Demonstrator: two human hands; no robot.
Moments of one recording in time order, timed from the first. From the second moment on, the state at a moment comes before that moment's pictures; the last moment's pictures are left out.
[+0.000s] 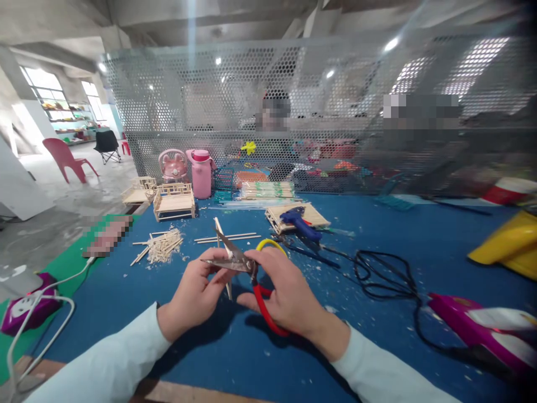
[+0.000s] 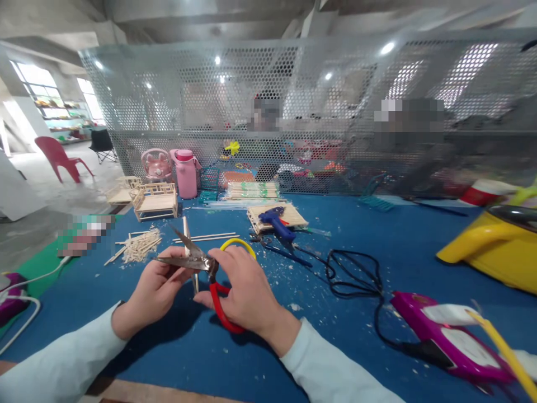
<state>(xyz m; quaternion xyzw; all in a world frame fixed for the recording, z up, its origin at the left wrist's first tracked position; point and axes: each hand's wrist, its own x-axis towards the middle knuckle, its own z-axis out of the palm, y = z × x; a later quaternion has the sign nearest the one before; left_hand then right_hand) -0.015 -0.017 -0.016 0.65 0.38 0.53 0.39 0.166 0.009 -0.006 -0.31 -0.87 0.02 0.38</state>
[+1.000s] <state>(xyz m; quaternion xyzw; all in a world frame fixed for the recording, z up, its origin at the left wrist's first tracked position) -0.026 -0.016 -0.012 0.76 0.37 0.47 0.25 0.184 0.013 -0.005 -0.24 -0.90 -0.07 0.36</state>
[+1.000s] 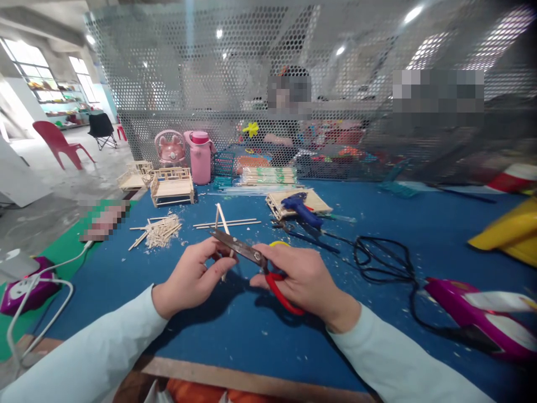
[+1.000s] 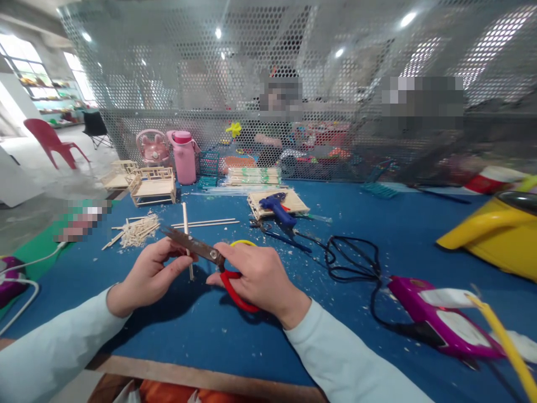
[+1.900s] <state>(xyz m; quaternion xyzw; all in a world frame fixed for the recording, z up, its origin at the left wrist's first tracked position) -0.024 -0.010 -0.008 0.52 0.39 0.53 0.54 0.179 0.027 -0.013 -0.44 -0.63 0.35 0.53</state>
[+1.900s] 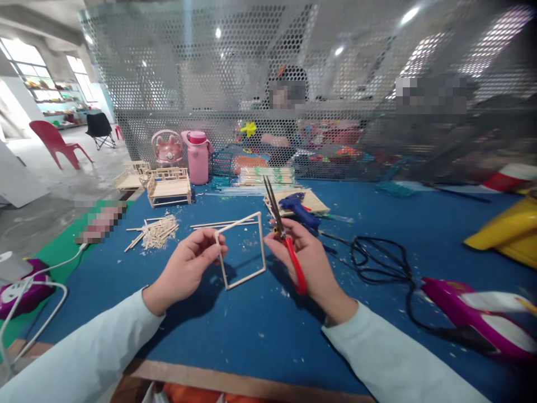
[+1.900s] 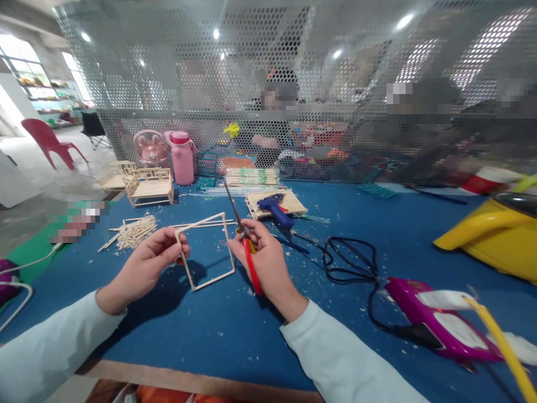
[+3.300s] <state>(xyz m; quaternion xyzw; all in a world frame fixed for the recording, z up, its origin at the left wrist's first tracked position) -0.033 0.005 -0.007 0.40 0.48 0.55 0.55 0.171 0.013 -0.008 -0.40 -0.57 0.57 0.45</state>
